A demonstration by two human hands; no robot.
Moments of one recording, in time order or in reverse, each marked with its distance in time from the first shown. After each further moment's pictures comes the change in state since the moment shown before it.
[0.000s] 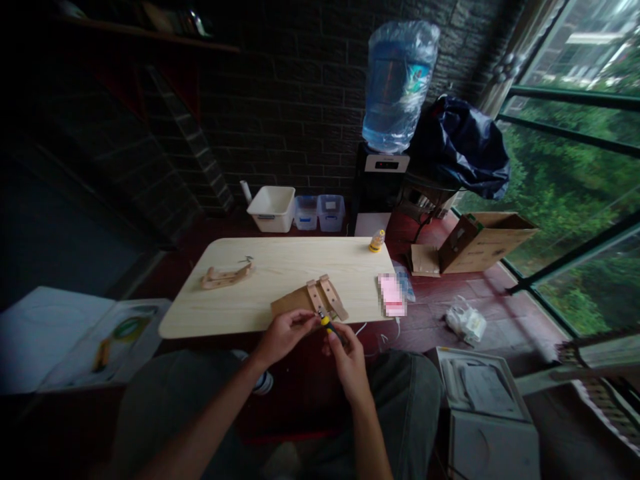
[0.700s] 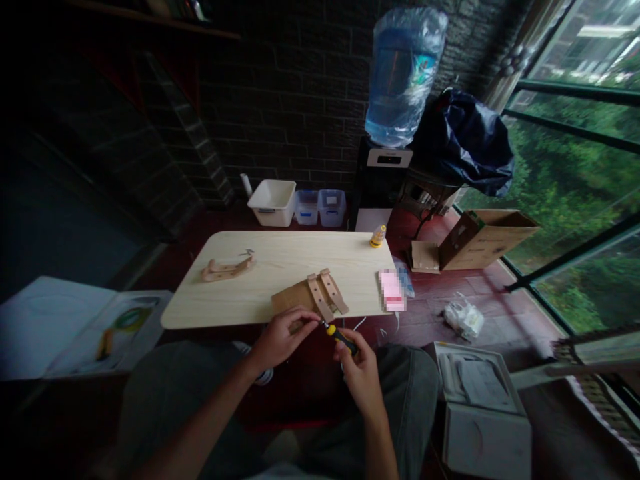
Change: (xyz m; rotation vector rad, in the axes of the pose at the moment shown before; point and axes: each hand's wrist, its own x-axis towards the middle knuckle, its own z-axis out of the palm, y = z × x) left_hand -0.024 0.041 -0.006 0.216 -0.064 0.209; right_hand -0.033 -0.021 -0.025 -0.212 0.034 -0.004
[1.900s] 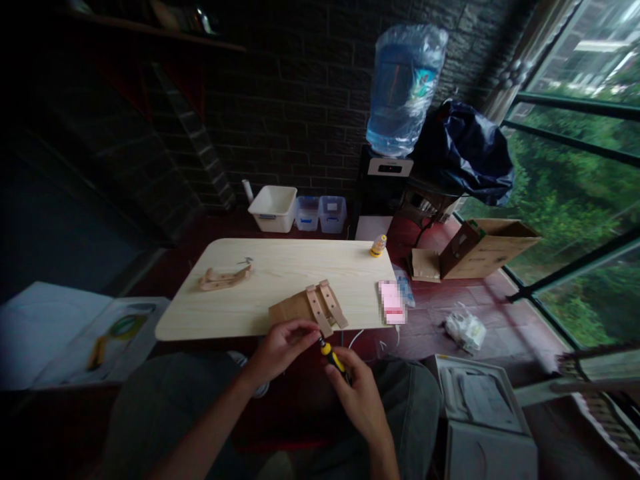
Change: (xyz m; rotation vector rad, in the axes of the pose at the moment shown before) left_hand 0.016 0.015 0.000 -0.389 0.011 -0.262; right_hand 0.008 -0.026 -0.001 -0.152 -0.203 -0.038
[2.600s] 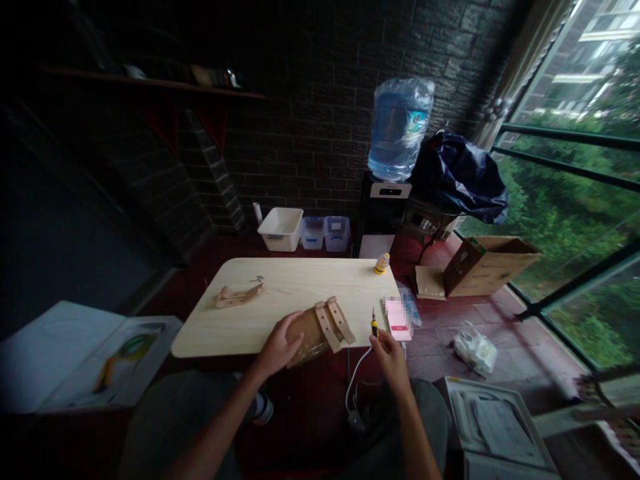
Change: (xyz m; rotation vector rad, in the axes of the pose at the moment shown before) left_hand 0.013 -0.068 -0.061 0.520 0.318 0.187; right_hand 0.069 0.064 -0.063 -0.081 0.359 -0.009
